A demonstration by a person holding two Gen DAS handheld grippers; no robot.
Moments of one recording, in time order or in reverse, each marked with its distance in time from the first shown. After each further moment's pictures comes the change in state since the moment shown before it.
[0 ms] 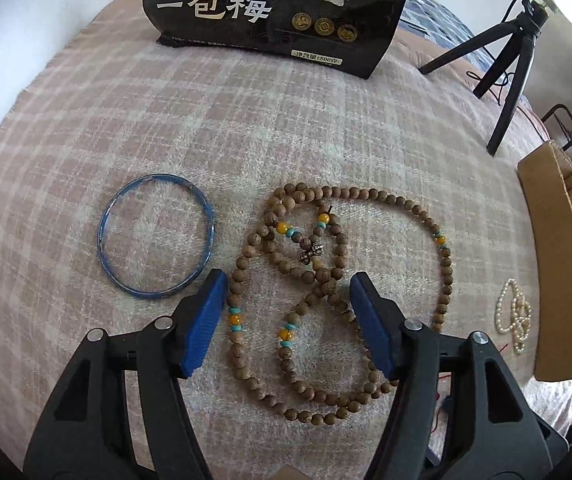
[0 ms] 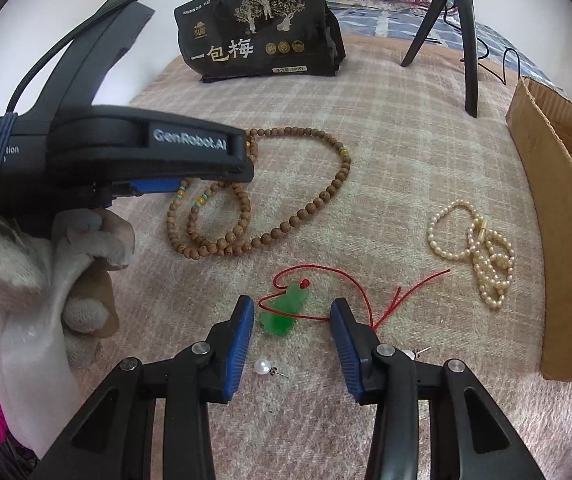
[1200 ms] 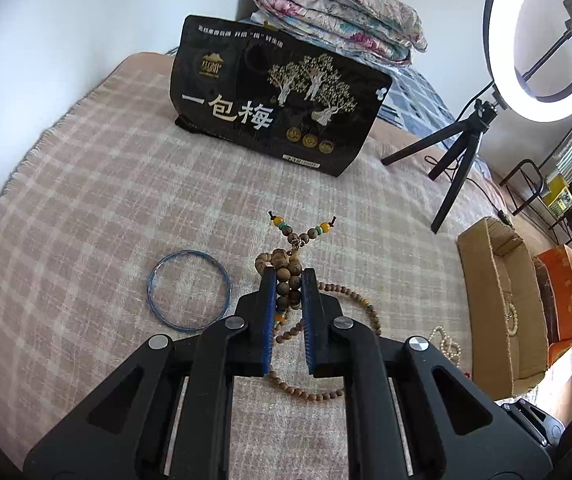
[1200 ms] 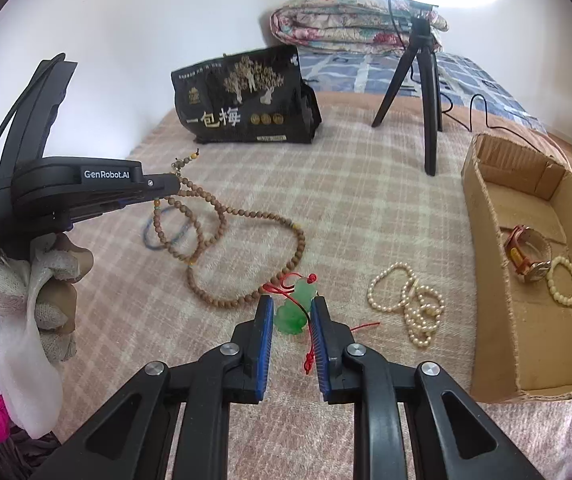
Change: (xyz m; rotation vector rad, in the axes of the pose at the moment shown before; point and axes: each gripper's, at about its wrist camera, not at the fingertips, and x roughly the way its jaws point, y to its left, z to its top) left arm -0.085 0.029 0.018 -0.076 -0.215 -0.149; right arm -0.069 -0.013 0.019 0.012 -0.164 -0.026
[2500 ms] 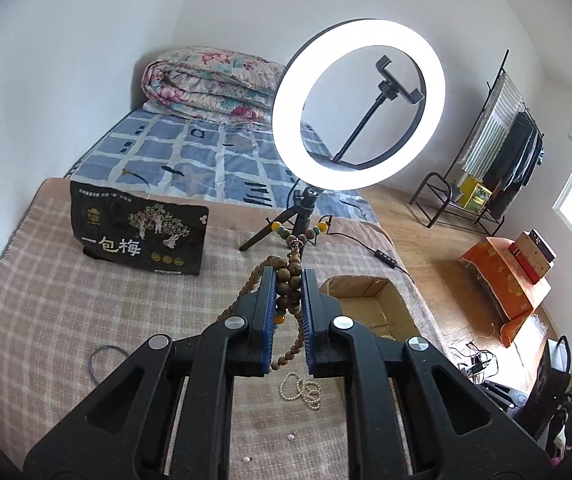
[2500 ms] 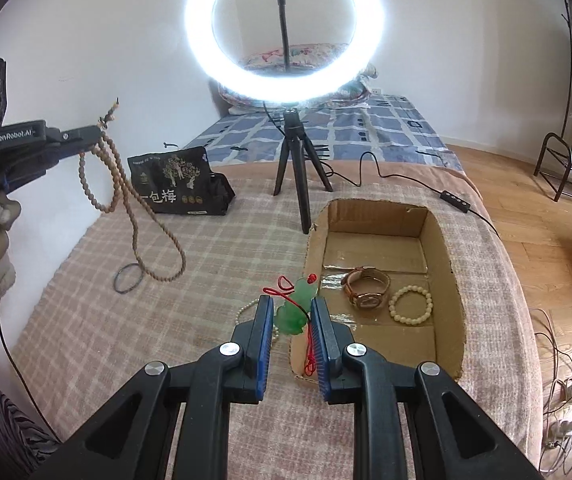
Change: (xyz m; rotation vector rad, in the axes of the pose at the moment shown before) left arm -0.129 -0.118 0.051 0.209 -0.196 -0.288; right arm -0.136 -0.101 0.001 0.063 -0.139 -0.140
